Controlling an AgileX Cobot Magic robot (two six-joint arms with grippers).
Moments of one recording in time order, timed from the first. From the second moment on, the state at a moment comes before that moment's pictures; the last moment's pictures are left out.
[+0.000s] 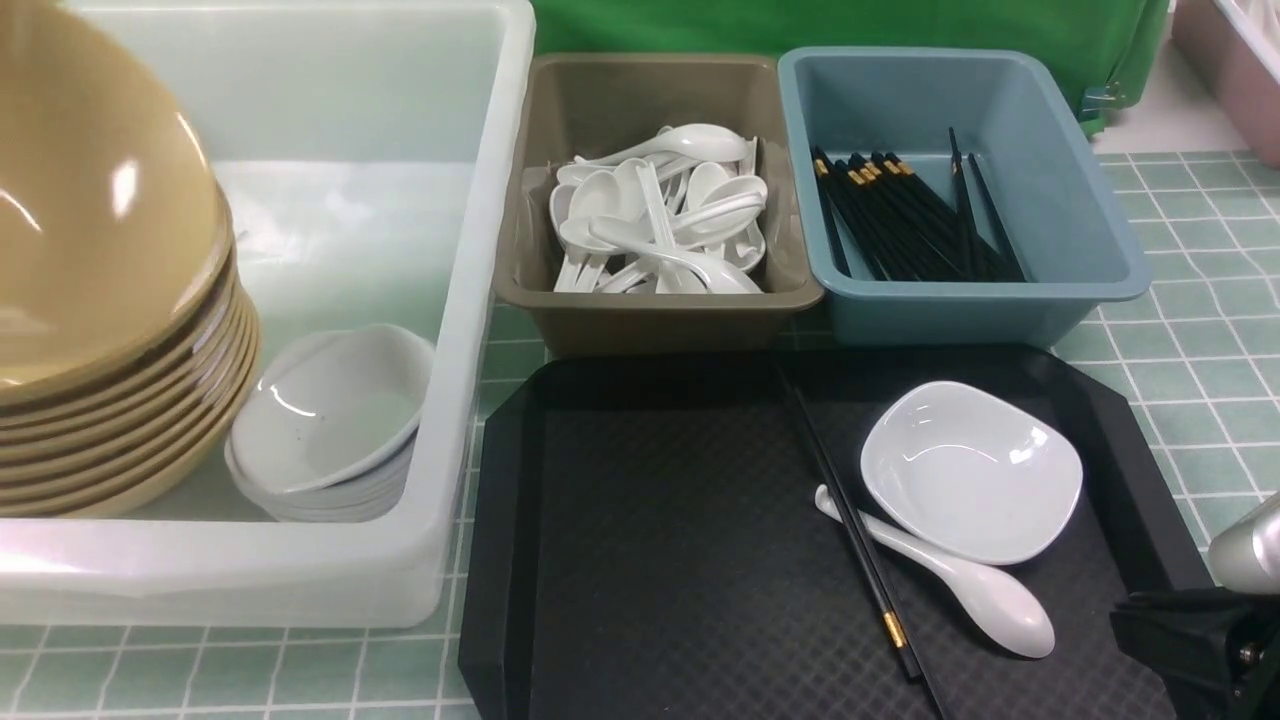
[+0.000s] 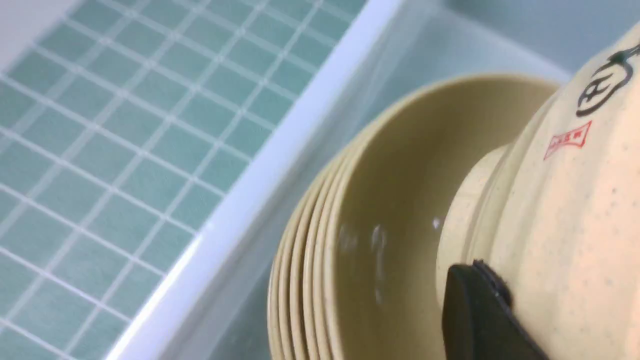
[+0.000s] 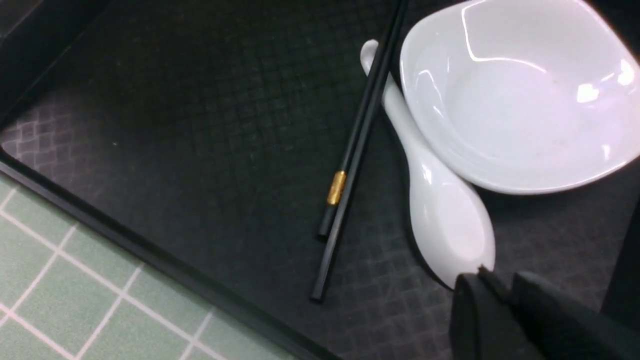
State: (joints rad) right arm 0.35 0.75 -0.38 0.32 0.48 -0.35; left arm 0.50 1.30 -1.23 -0.17 0.83 -0.02
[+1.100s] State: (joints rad) right arm 0.35 1.02 -0.56 0.23 0.59 -0.32; left arm 0.15 0.68 -0.92 -0.28 0.89 0.19
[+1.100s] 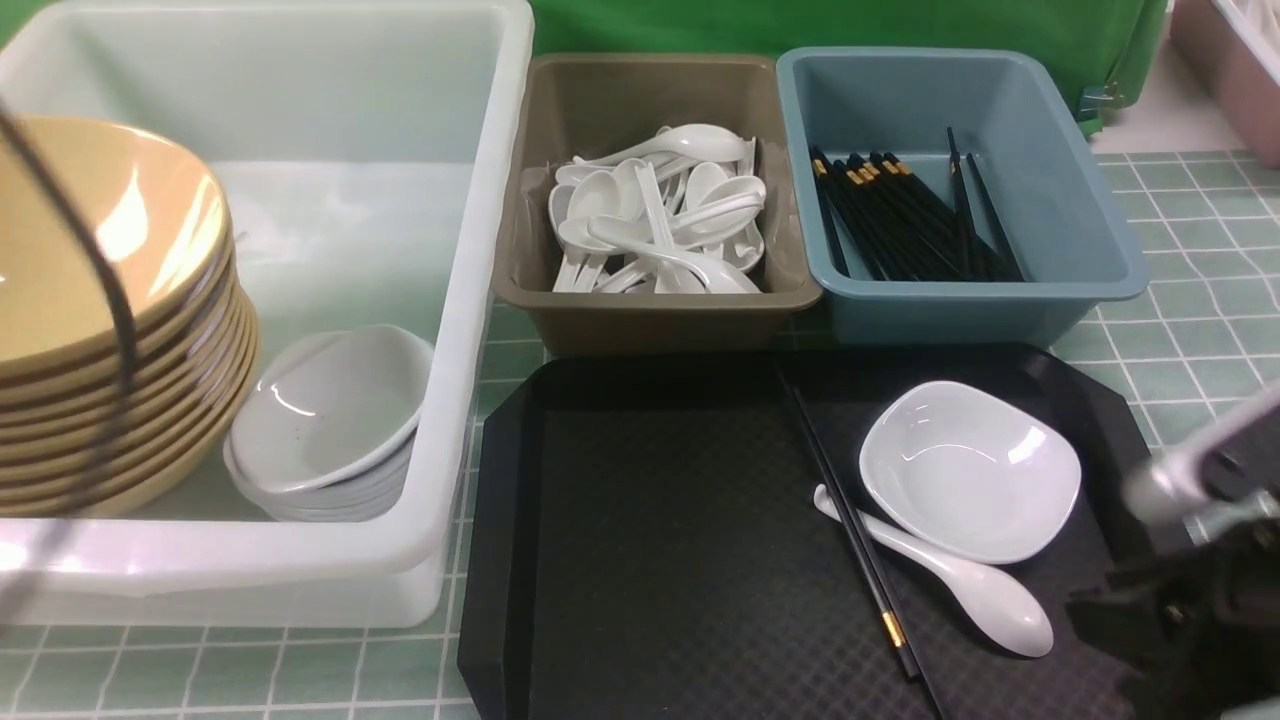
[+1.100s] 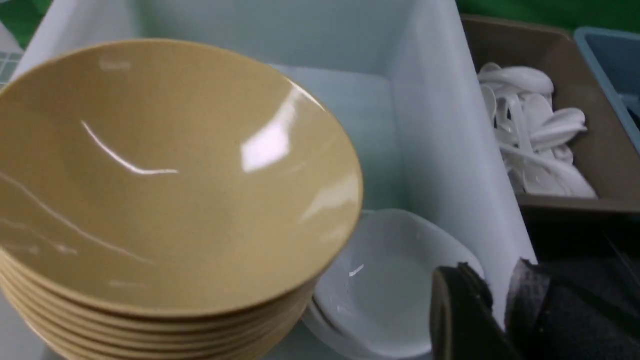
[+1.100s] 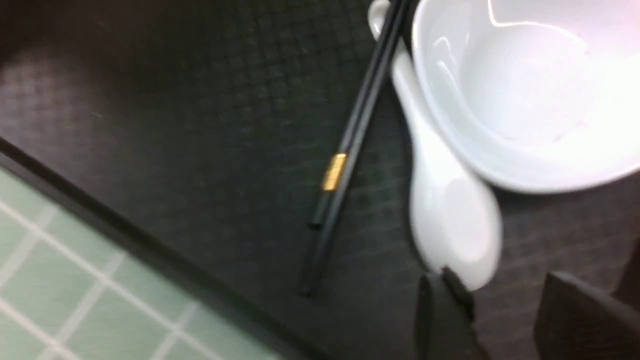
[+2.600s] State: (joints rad) right arm 0.27 1.44 -1.09 0.17 0.80 -0.27; left arm 0.13 0.04 -0.32 -0.10 0.51 0.17
